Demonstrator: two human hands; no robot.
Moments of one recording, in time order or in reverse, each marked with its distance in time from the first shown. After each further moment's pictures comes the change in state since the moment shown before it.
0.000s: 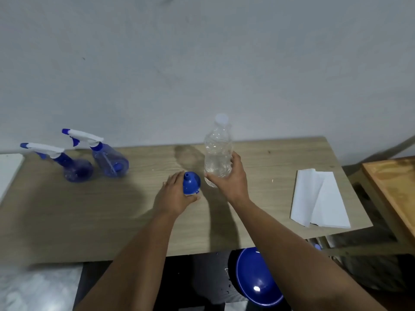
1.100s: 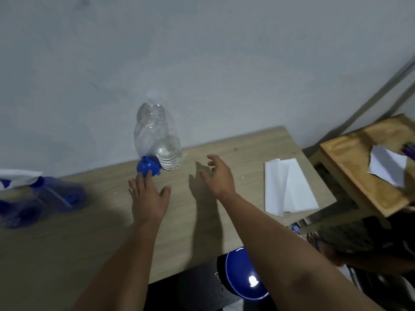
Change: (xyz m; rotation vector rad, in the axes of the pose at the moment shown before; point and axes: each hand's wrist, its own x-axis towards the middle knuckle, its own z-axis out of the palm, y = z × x) left_hand 0.047 0.020 0.028 -0.009 0.240 0.023; right_hand 0.037 0.021 -0.039 -0.217 0.065 0.134
